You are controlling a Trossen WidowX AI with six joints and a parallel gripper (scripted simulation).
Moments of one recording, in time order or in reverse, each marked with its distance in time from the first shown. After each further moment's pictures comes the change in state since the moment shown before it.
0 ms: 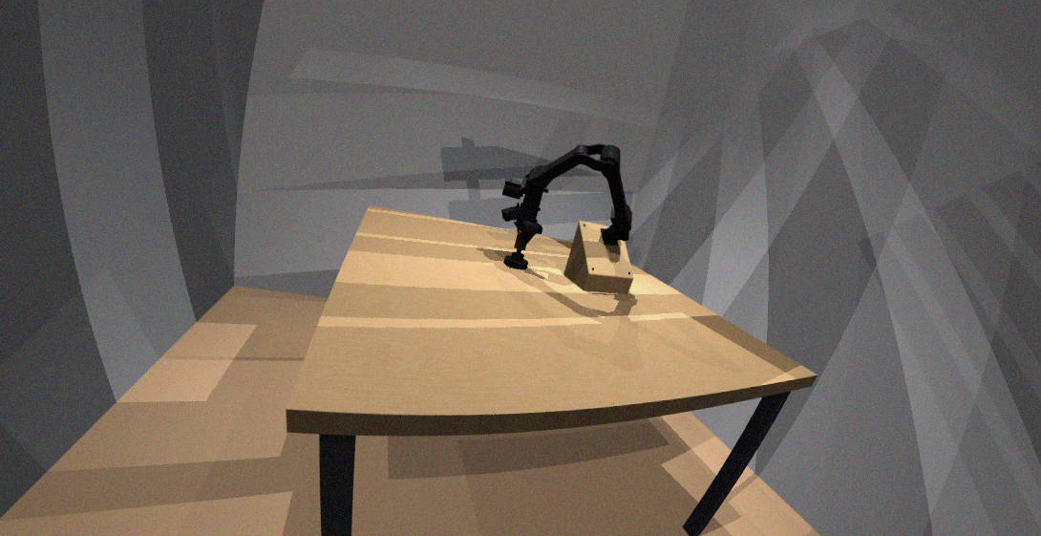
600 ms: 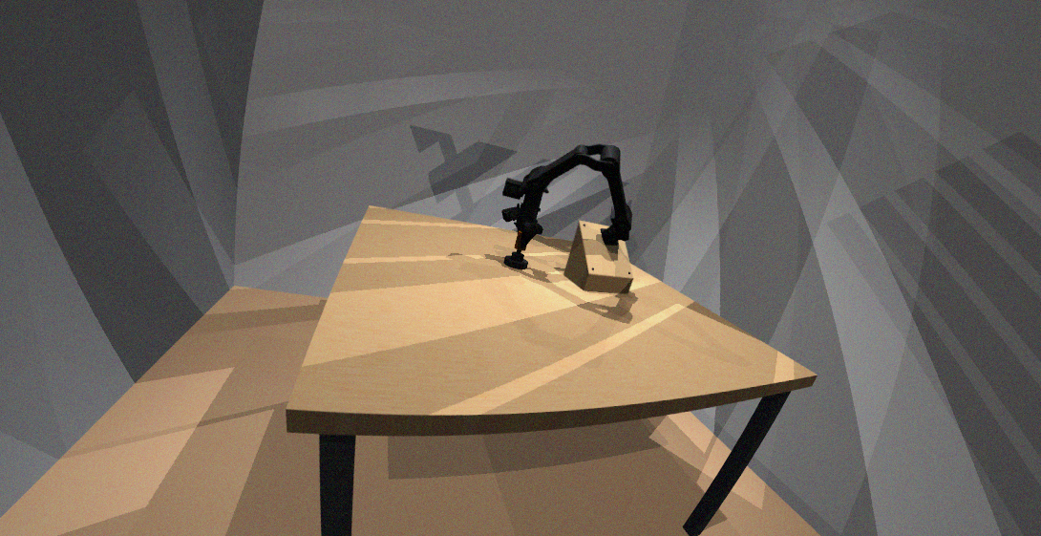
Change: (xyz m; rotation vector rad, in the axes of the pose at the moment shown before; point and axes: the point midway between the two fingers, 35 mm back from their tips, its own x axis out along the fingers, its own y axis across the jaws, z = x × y) arm 0.001 0.000 -0.001 -0.003 0.000 0.001
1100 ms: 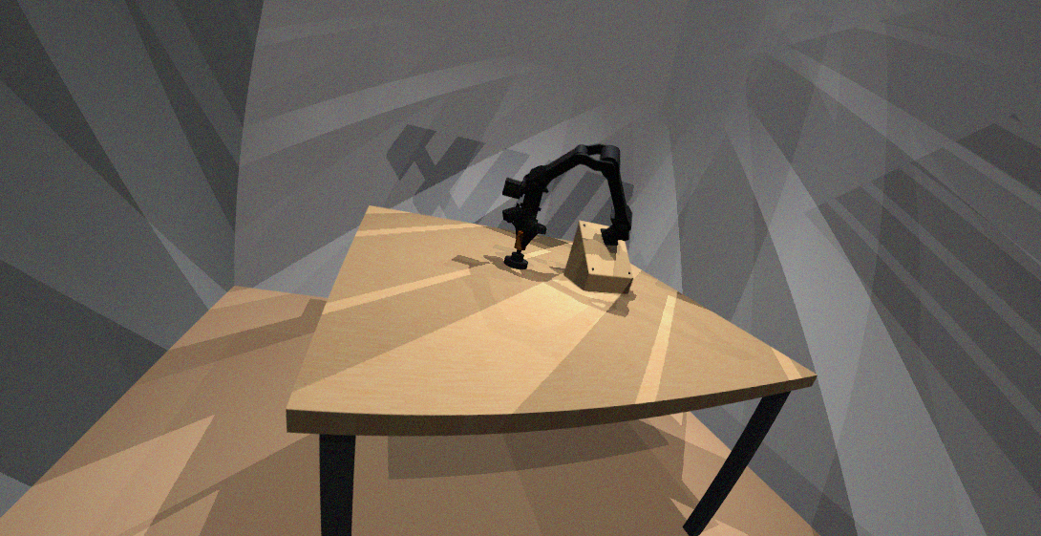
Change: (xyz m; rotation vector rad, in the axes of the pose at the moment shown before) arm -0.001 0.000 0.001 -0.191 0.002 0.002
